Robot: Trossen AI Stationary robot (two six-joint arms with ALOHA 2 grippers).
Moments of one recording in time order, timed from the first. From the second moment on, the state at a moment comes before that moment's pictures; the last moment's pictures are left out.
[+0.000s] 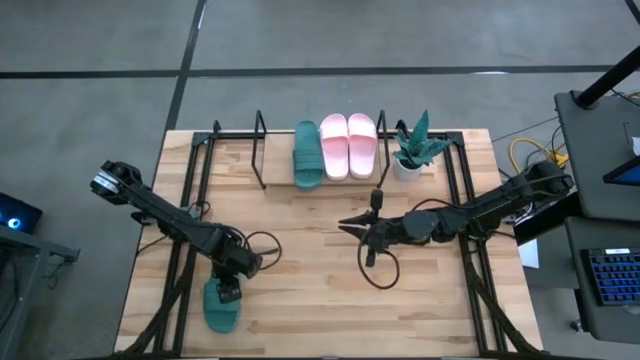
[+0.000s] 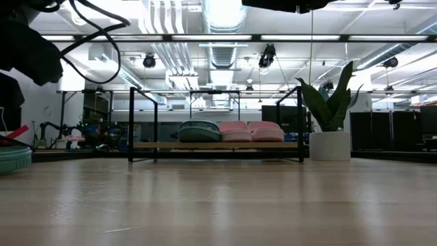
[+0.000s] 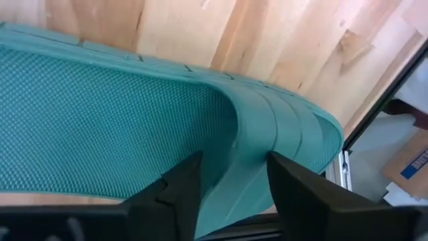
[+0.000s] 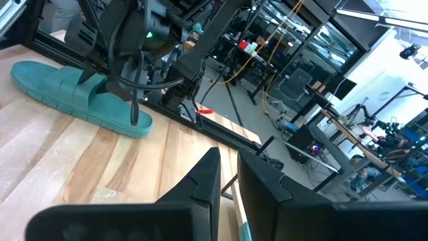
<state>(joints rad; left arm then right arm) -0.49 1.35 0.78 -0.84 0.44 -0.88 0.31 1.36 0.75 0.51 0.46 -0.52</state>
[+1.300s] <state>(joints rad) -0.47 1.04 0.89 -0.96 0.48 -0.92 0.31 1.36 0.76 0.51 0.39 -0.75</state>
